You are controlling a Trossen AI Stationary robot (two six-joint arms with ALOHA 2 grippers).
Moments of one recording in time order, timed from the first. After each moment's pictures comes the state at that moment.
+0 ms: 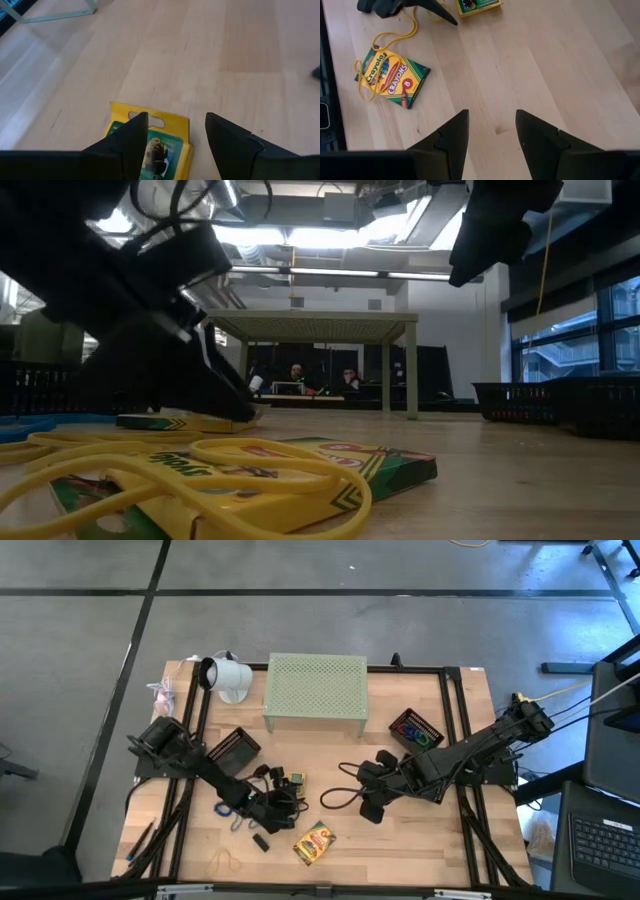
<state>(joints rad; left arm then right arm) -0.55 1.86 0.77 0.19 -0.79 -0.41 0.45 1.54 1.16 -0.69 0.27 0.75</state>
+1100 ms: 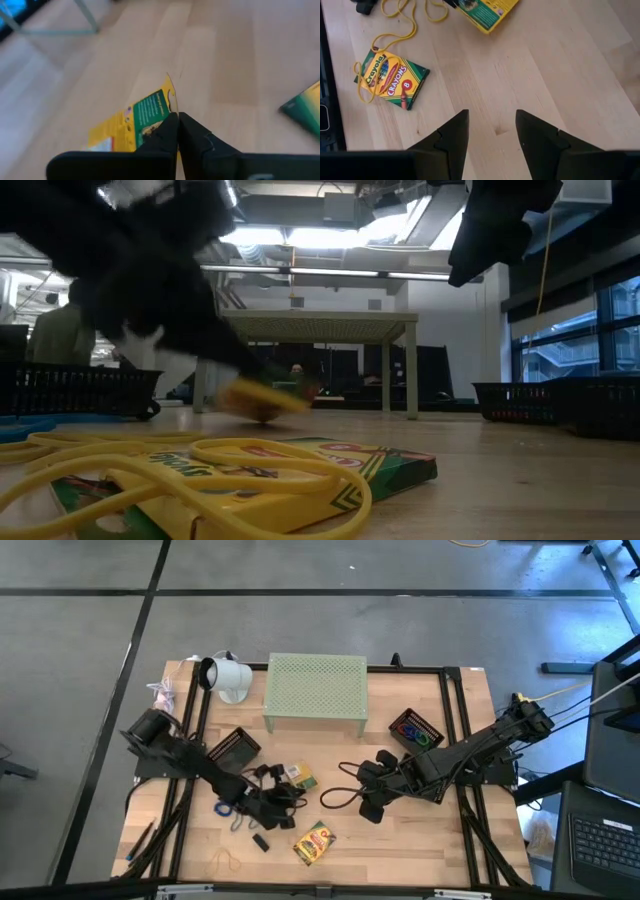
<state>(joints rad) -0.54 1.74 0.77 0.18 -0.76 -0.39 0.45 1.54 1.16 -0.69 0.28 0.76</state>
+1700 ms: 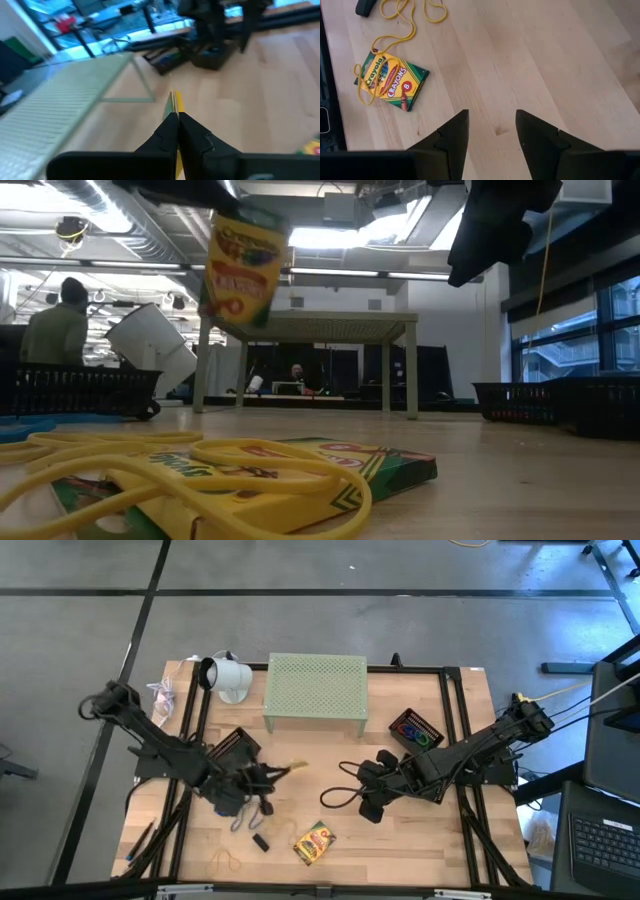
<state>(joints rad) -0.62 1.27 0.77 -0.06 -0.99 -0.17 0.45 1.54 1.16 -0.69 0.28 0.77</state>
